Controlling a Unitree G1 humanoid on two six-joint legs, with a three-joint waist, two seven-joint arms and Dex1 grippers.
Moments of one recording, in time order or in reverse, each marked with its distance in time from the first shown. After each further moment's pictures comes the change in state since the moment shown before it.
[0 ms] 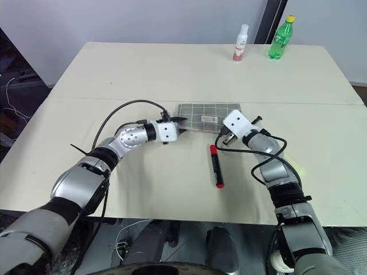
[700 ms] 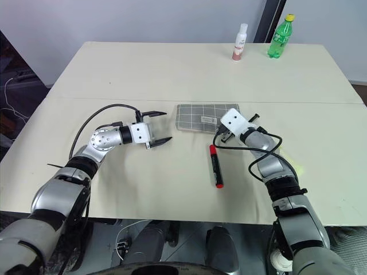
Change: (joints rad) left arm 0.112 0.130 0.069 -0.100 -0.107 -0.127 -0.182; right arm -0.085 0.004 0.047 0.169 -0.018 -0.096 -0.047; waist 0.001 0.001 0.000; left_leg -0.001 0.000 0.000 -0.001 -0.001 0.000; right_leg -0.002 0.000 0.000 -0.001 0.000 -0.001
